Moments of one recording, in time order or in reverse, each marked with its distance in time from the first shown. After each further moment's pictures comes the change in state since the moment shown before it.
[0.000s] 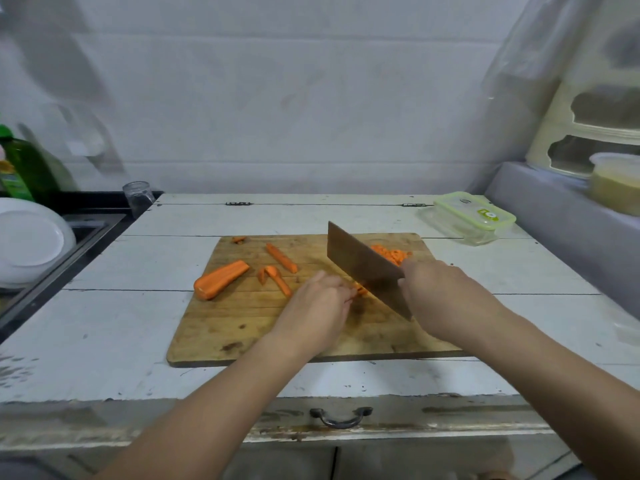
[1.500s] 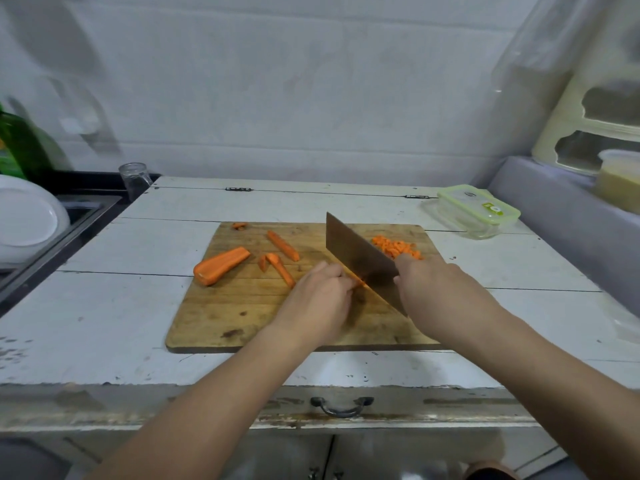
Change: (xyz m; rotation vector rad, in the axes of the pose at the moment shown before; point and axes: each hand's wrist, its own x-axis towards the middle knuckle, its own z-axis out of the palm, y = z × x) left_hand -0.004 0.006 -0.005 -0.061 -0.024 -0.053; right_hand -0.004 -0.014 0.005 -0.090 0.022 -0.038
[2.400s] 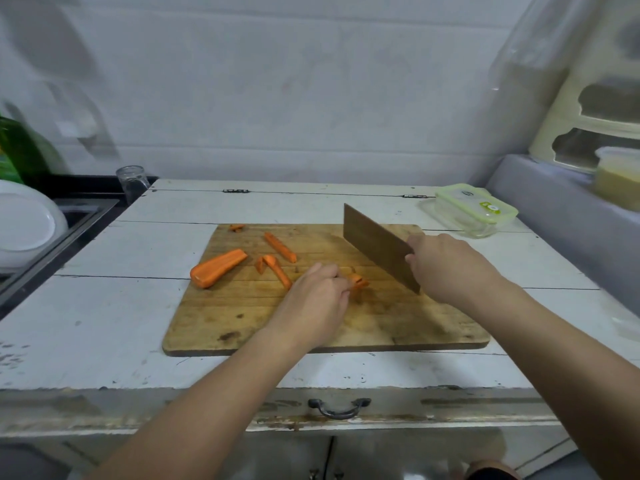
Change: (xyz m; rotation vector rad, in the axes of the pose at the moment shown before) left_hand 0.000 -0.010 0.007 -0.013 -0.003 -0.007; right_hand 0.039 0.032 -0.001 0.026 0.028 0.098
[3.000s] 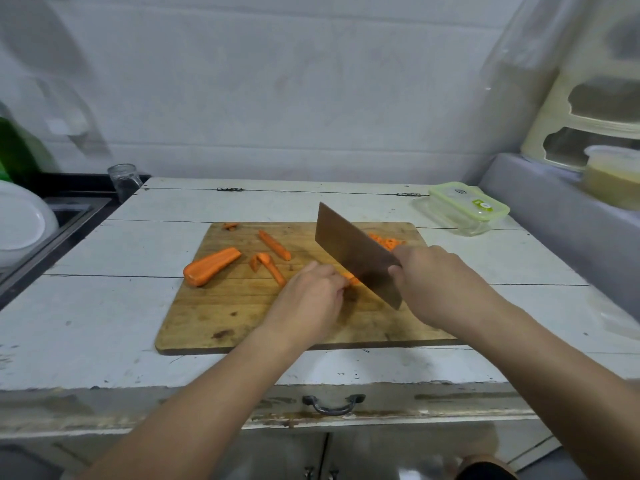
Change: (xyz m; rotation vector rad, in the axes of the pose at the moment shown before) left_hand -0.001 0.007 -0.006 0.052 0.031 0.035; right_hand -0.039 -0.019 -0.009 0.097 -0.015 -0.066
